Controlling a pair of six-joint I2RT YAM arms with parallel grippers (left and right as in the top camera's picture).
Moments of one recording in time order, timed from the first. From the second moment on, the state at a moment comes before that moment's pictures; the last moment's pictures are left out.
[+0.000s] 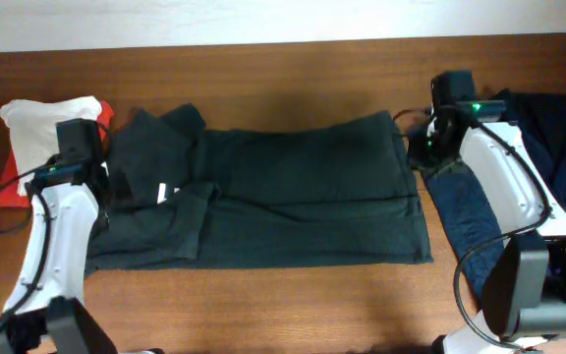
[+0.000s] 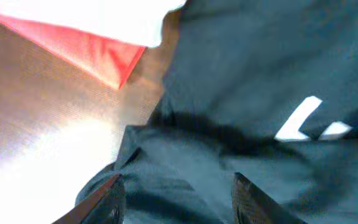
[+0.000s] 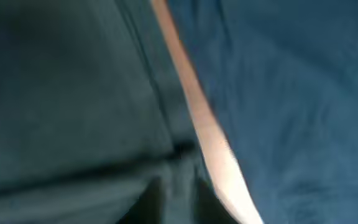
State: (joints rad) left arm 0.20 1.57 1.15 -0.84 -0.23 -0.12; right arm 0.00 1.77 1.42 -0.99 0.04 0.21
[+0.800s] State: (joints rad) left arm 0.20 2.23 1.68 -0.32 0.25 0.00; right arm -0.31 2.15 1.79 -1.00 -0.22 -0.03
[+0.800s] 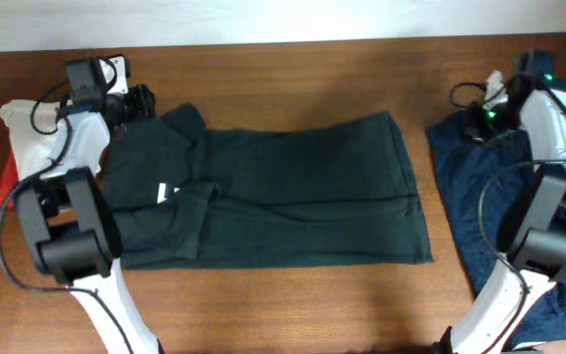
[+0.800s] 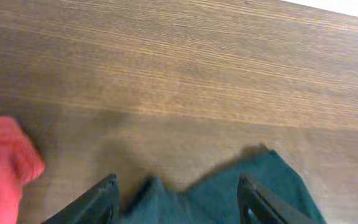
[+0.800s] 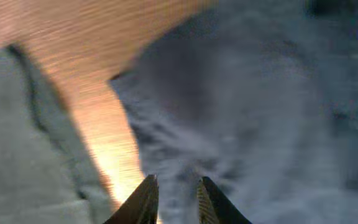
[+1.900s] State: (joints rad) left arm 0.20 2.12 1.77 -0.90 0.26 0.01; right arm 0.03 2.34 1.79 -0.55 -0.12 0.05
